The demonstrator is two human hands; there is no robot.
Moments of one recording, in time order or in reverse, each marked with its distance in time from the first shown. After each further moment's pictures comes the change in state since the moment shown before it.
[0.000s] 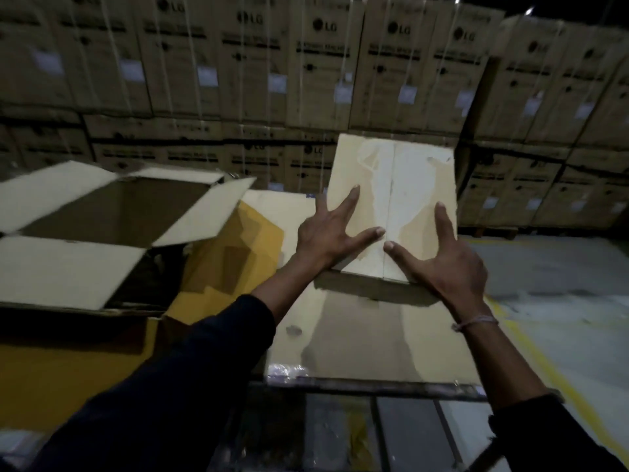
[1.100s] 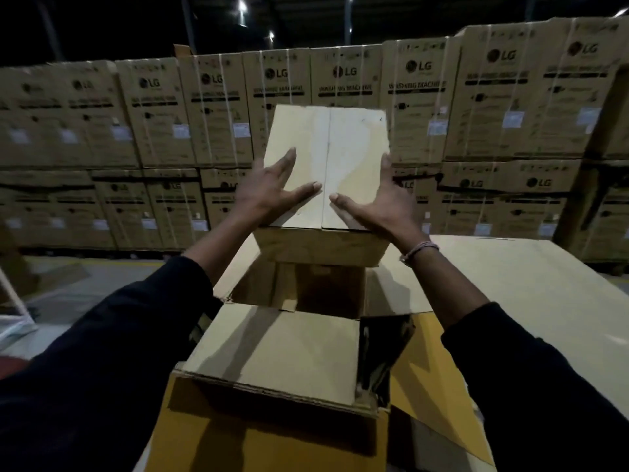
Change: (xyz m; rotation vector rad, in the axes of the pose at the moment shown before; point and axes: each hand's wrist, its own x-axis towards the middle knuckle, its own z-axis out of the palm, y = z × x) left_hand 0.050 -0.426 -0.302 0.251 0.175 -0.204; right_hand 0.037 -0.490 0.177 0.268 -0.100 -0.334
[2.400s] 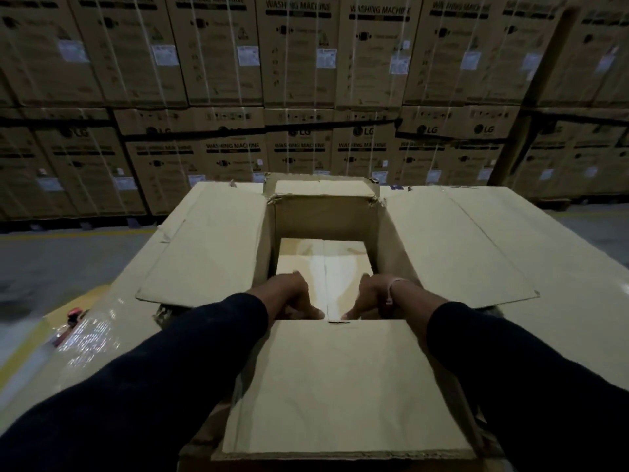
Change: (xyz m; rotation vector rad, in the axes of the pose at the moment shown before) left_hand -0.020 -0.126 0.255 0.089 -1.179 -0.213; right_hand -0.034 0.044 0.232 -0.287 -1.081 0.575
